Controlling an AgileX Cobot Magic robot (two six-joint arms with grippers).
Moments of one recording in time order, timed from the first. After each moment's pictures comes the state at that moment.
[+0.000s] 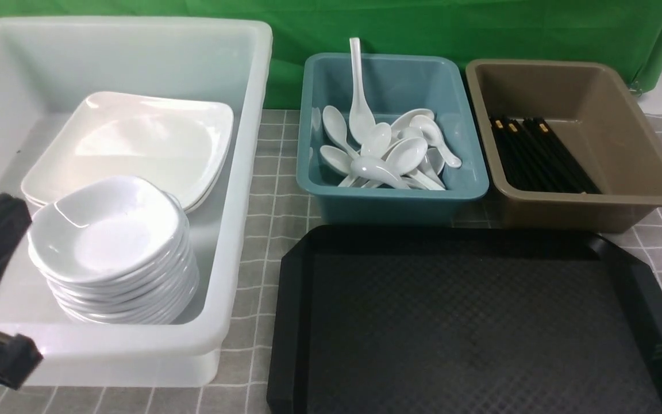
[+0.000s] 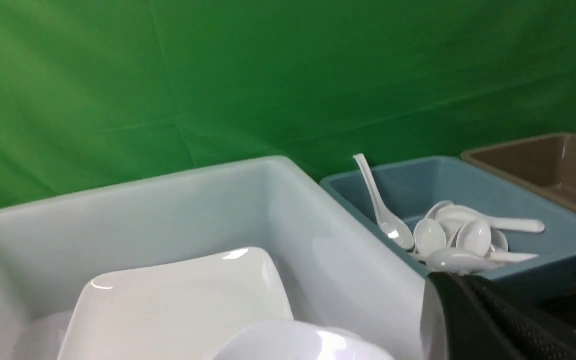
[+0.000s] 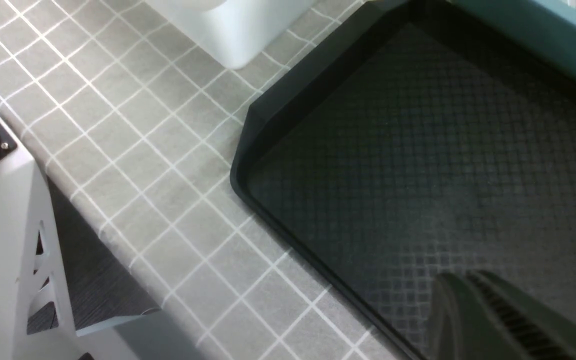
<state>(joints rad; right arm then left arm) 1.00 0.75 -1.00 -0.13 0.98 0.27 -0.32 0.44 -0.30 -0.40 -0.05 0.52</state>
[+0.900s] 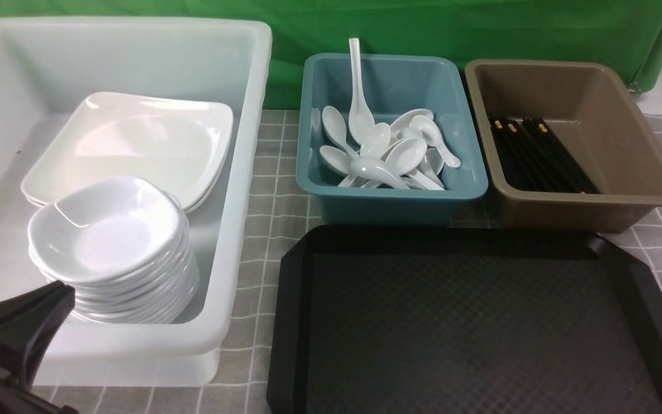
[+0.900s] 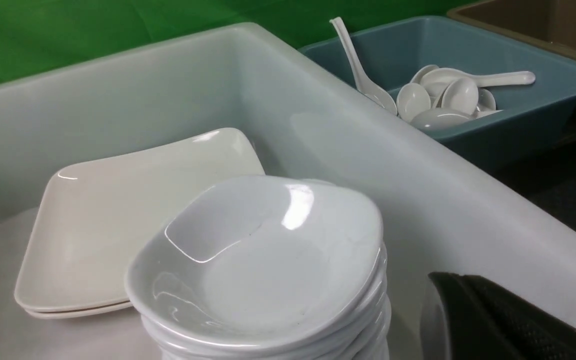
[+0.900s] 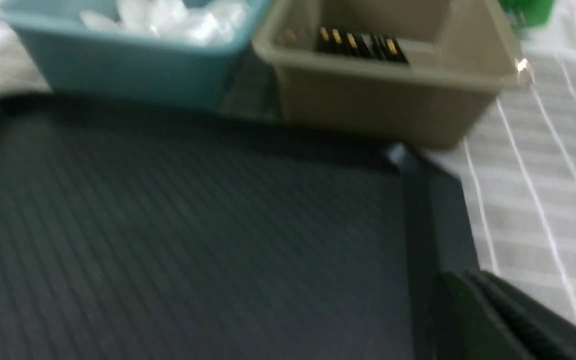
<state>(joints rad) 0.05 0.02 -0.05 0.12 0.29 -0.18 -0.32 0.45 -0.19 -0.35 0.03 0.52</state>
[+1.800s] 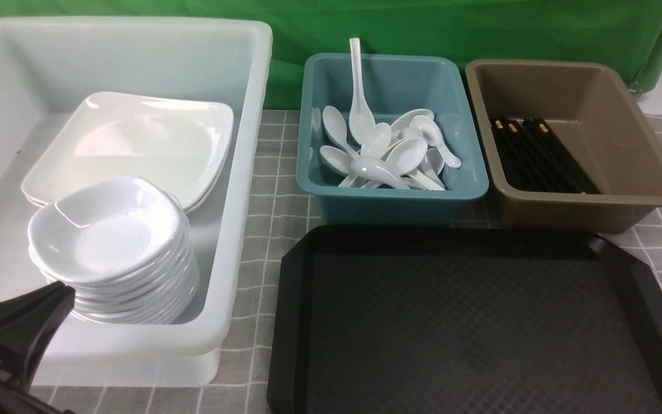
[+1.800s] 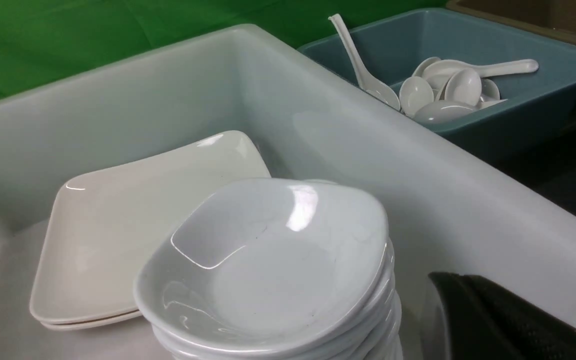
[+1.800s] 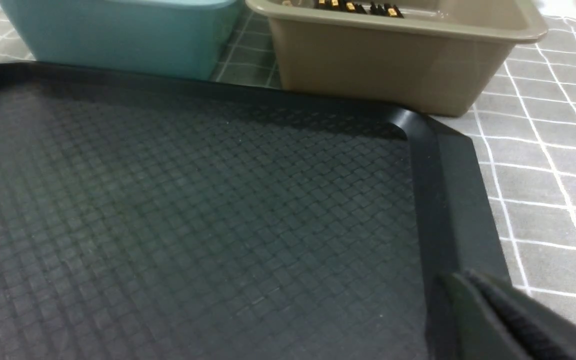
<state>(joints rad) 0.05 0.00 0.01 0.13 0.26 -0.17 -0.32 0.45 -0.19 -0.29 0.03 0.52</state>
